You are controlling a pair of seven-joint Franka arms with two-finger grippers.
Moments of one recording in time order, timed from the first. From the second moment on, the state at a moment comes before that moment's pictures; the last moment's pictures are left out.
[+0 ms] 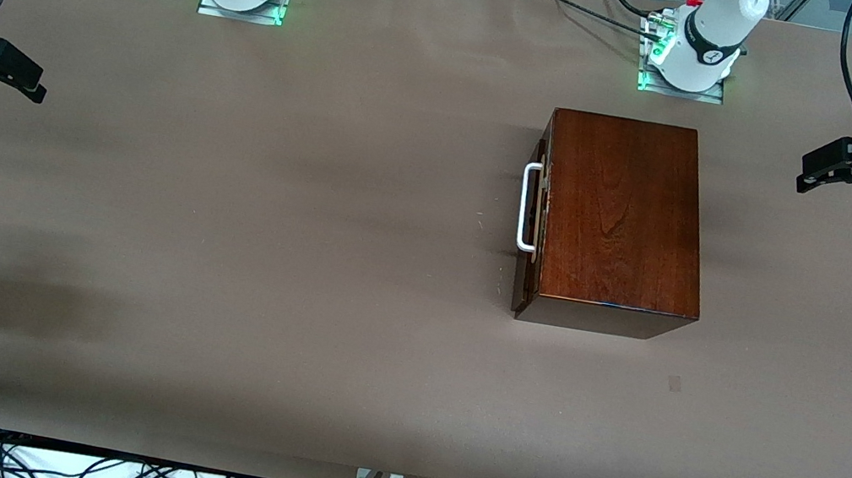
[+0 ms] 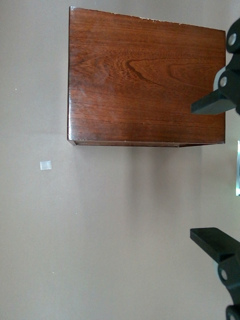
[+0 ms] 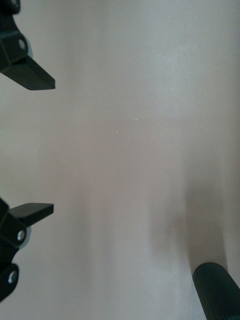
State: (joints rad) left arm -0.03 -0.01 -0.02 -1.57 -0.01 1.47 -0.09; right arm 0.04 0.05 -0.07 -1.59 -0.01 1.62 0.00
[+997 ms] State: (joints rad) left arm -0.03 -0.01 -0.04 -1.56 -0.01 1.42 -0.09; right arm 0.04 0.05 -0.07 -1.59 -0.01 1.62 0.00
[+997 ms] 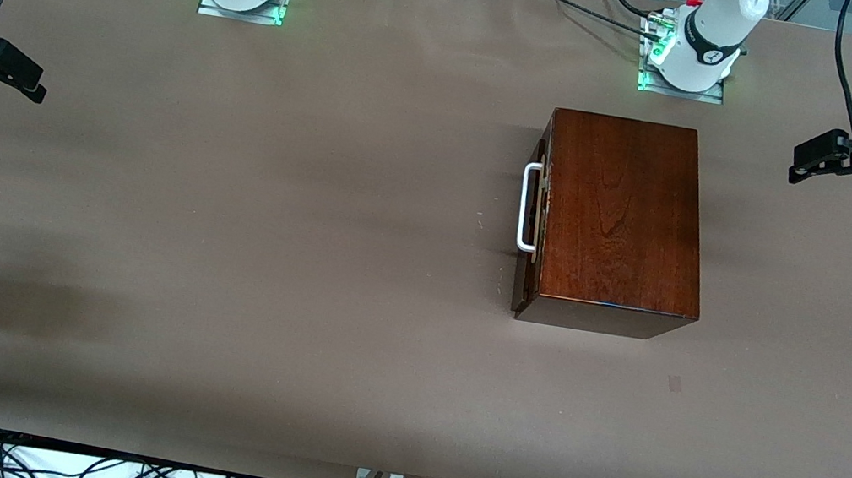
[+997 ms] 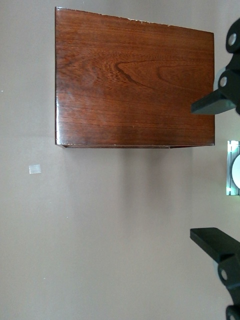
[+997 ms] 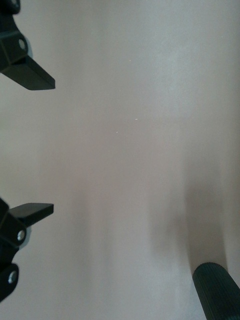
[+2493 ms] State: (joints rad) left arm -0.20 0.30 -0.38 -1.56 0.00 1.68 -0.52; right arm 0.04 0.05 -0.07 -1.59 -0.01 1.62 0.00
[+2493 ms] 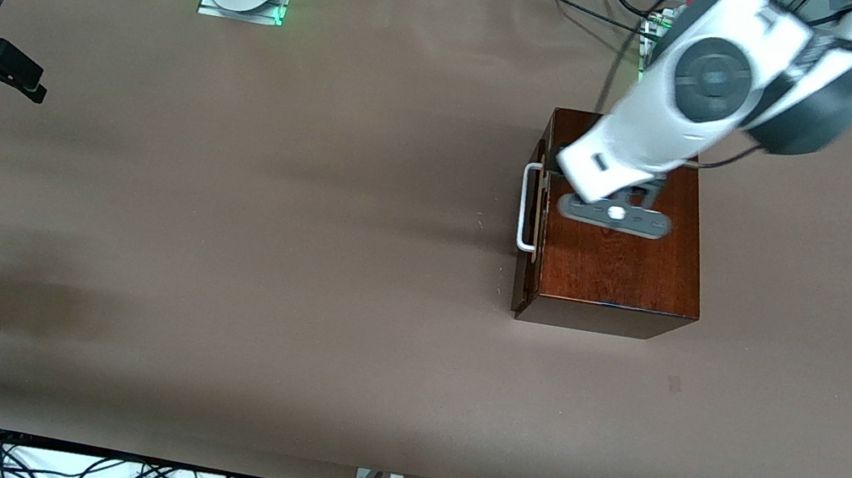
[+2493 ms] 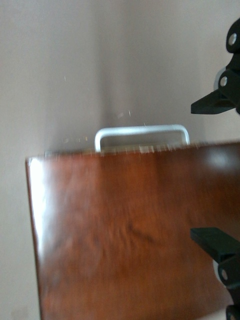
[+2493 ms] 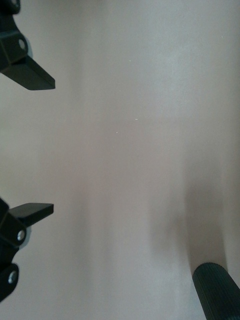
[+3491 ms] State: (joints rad) left arm -0.43 0.49 -0.38 -1.60 0.30 1.82 -0.77; right arm 0.04 0.05 -0.07 -1.59 -0.01 1.62 0.00
